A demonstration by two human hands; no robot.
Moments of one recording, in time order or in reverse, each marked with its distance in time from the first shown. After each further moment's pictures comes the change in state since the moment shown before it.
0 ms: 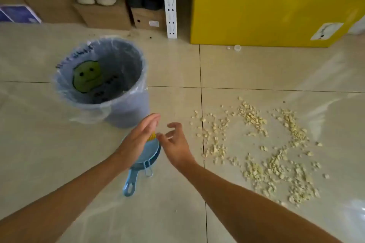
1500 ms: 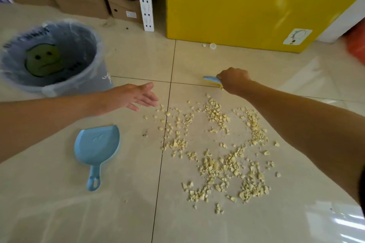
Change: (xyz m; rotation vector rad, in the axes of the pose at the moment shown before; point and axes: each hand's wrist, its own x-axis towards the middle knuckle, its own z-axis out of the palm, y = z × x) left_hand 0.083 0.095 0.043 0.302 -0.419 -0.161; right_hand 0.127 -0.060 -0.329 -1.639 0.053 -0.182
